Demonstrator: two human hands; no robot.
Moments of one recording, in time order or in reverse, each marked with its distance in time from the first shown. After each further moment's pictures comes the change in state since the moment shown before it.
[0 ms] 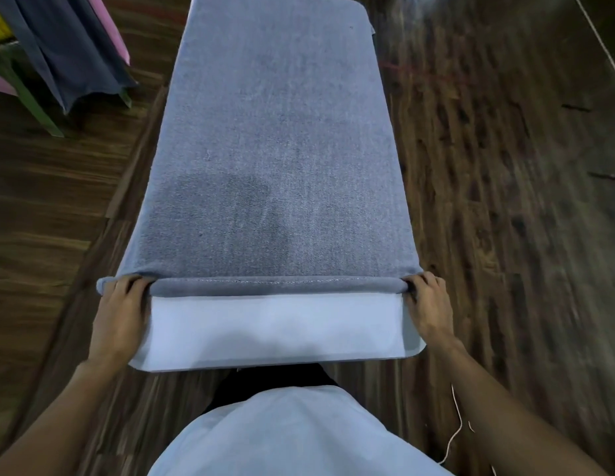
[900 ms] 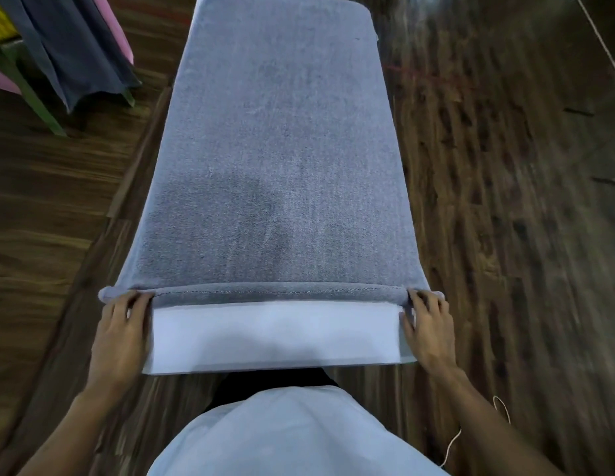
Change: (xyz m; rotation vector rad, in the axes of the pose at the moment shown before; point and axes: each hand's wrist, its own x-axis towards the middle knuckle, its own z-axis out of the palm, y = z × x) left_hand -0.038 0.004 0.003 0.087 0.015 0.031; right_hand -0.036 0.003 0.011 -0.139 0.155 -0.146
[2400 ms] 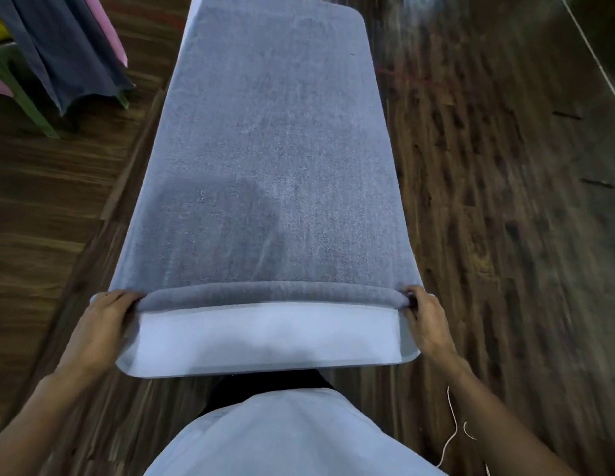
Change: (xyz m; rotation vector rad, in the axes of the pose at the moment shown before) left_hand 0.033 -0.017 -0.028 -0.138 -0.196 0.107; right_hand 0.018 0.002 -0.022 0.448 -0.171 0.105
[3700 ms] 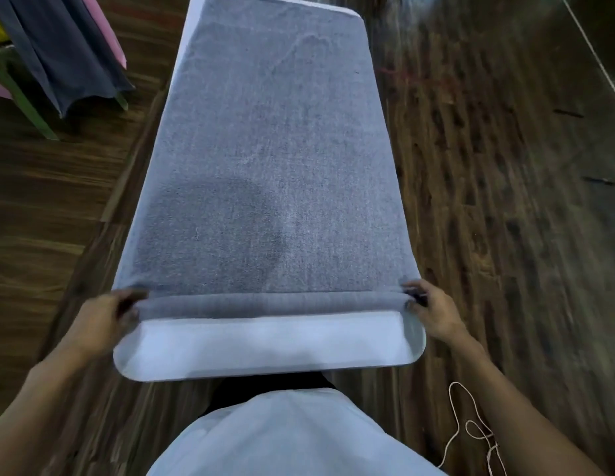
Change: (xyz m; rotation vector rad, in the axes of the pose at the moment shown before) left_hand 0.018 0.009 -0.015 -0.040 -0.030 -0.124; right_hand 0.027 0.005 -0.017 0.045 -0.141 0.109
